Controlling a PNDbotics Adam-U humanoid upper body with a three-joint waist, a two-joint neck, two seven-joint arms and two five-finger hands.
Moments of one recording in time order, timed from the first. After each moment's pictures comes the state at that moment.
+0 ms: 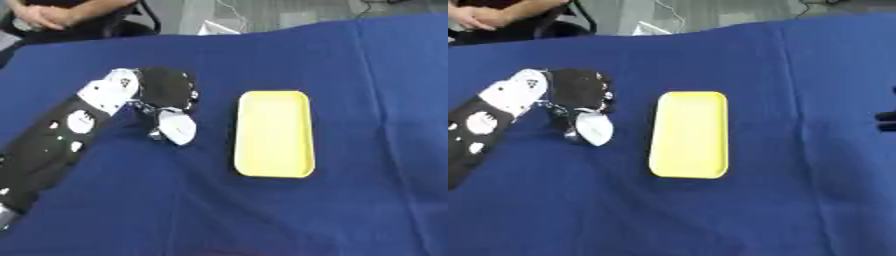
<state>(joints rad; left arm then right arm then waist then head) -0.82 0.57 -0.42 -1.07 -1.50 -0.79 -0.06 -0.07 -0.42 -0.15 -1.84 0.03 -0.05 0.11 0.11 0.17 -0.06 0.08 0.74</state>
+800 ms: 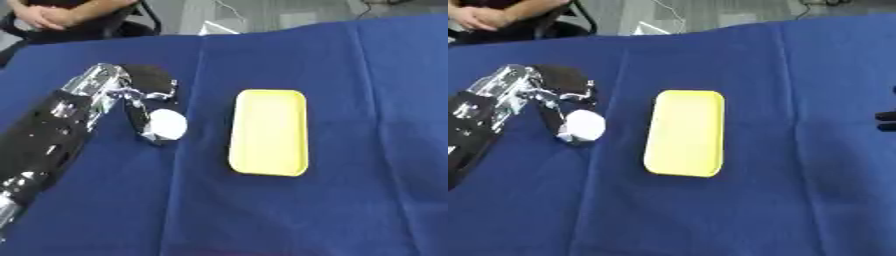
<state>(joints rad) -0.83 0.56 -0.37 -0.98 -1.07 -0.66 -0.40 -0.07 -0.42 -0.15 -1.84 0.03 -0.05 0.11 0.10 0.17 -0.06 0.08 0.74</state>
